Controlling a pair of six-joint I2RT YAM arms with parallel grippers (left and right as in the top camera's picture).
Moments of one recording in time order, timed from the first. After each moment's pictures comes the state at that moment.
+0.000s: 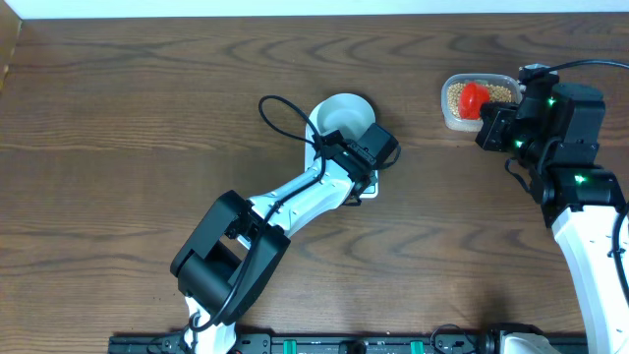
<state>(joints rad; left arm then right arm) -0.74 1.96 1.28 -0.61 -0.22 -1.17 -0.03 1.26 1.01 -0.38 -0.27 0.26</state>
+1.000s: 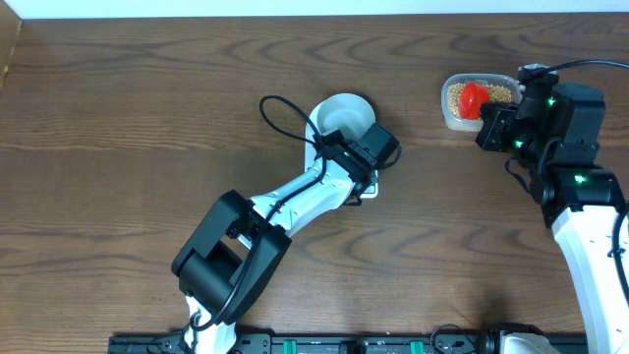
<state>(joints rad) -0.74 1.97 1.28 -0.60 -0.23 -1.17 -0.03 1.26 1.01 -0.38 -0.27 0.25</state>
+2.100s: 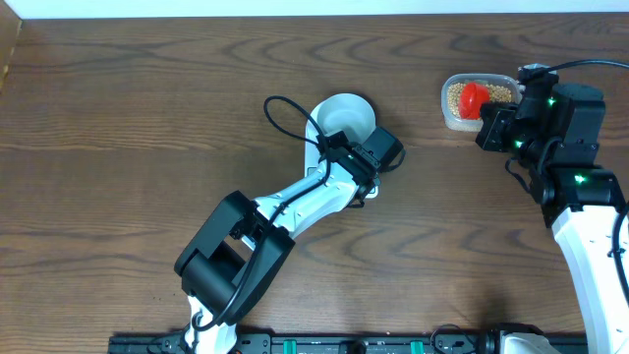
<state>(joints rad) -0.76 1.98 1.28 -0.59 -0.25 -1.17 -0.03 1.26 1.01 -0.38 -0.27 0.24</state>
